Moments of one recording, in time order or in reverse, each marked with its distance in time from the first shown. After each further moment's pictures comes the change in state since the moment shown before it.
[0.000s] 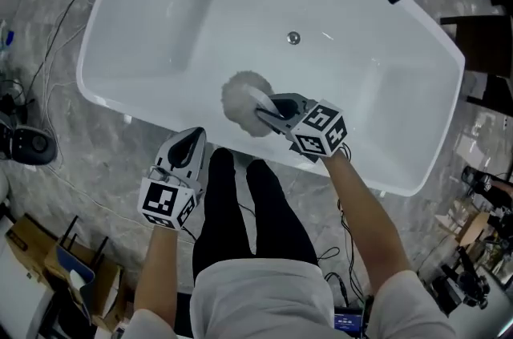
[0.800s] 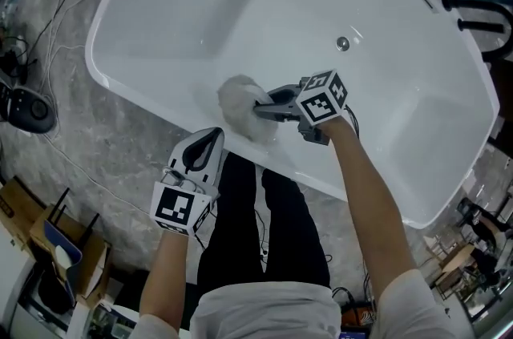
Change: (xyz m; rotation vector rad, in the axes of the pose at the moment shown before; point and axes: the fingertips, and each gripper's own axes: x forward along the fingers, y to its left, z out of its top) left arm 0.010 0.104 -0.068 -0.088 0.006 0.097; right arm 0.187 -0.012 -0.031 0.228 0.297 0.475
